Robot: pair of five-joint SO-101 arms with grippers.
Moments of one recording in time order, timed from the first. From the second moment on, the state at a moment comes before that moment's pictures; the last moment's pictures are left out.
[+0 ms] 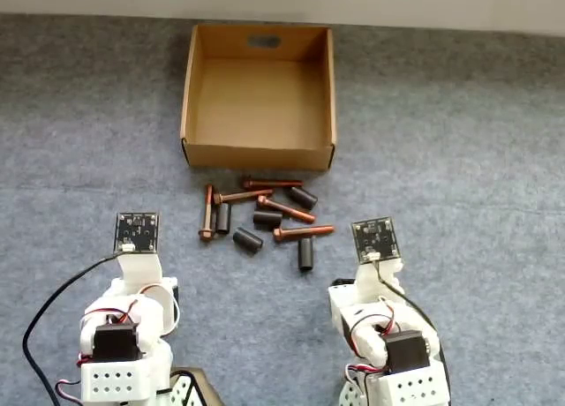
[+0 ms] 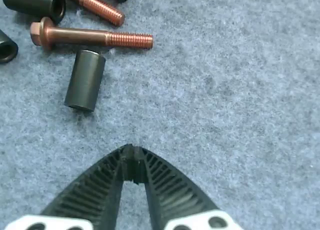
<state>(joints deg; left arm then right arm) -9.5 -103.9 96.2 76.7 0.0 -13.8 -104.4 96.0 70.7 -0.6</state>
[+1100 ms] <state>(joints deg) -5.6 -103.9 96.2 76.7 0.0 -18.5 -86.8 63.3 58.2 -0.6</state>
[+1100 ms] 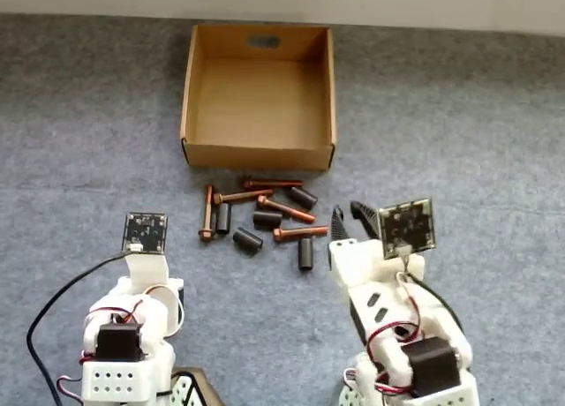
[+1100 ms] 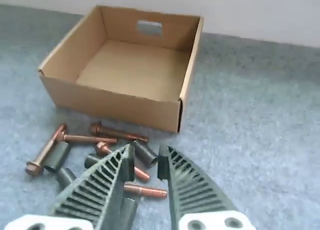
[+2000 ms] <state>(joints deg) -5.2 -103.9 96.2 76.7 0.0 -31.7 -12.2 42.7 53.1 -5.2</state>
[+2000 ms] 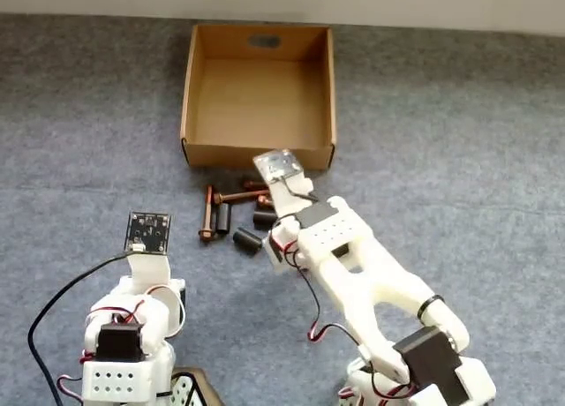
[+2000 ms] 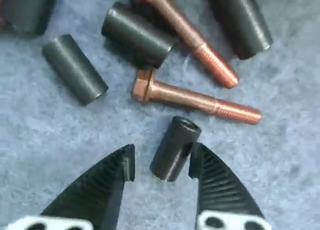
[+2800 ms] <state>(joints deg) -5.2 -103.9 96.2 76.7 0.0 -27.5 0.1 42.1 44.9 -7.7</state>
